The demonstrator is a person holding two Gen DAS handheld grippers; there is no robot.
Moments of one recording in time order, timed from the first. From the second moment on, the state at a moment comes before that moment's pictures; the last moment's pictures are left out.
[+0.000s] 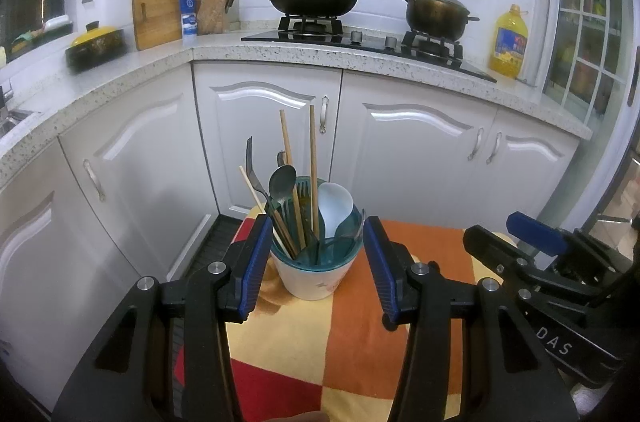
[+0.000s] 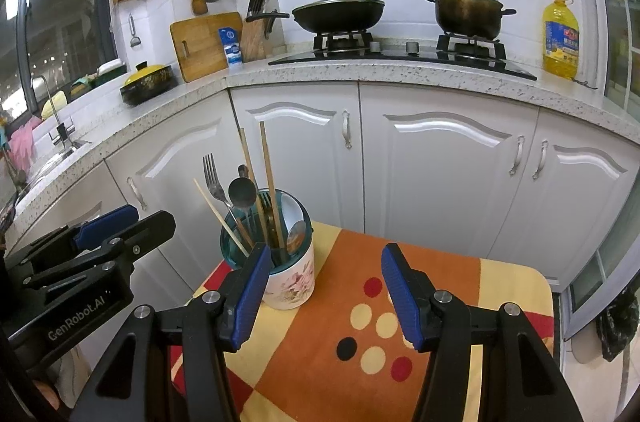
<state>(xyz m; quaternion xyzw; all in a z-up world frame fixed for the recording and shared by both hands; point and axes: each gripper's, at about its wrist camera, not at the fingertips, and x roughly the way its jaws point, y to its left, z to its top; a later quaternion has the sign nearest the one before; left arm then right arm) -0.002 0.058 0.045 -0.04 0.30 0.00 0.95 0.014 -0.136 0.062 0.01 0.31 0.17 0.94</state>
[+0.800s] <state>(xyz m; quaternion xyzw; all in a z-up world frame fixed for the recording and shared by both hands) -0.002 0.056 0.043 -0.04 0.30 0.01 0.95 0.017 -0.136 0.061 0.01 0.31 0.17 0.94</state>
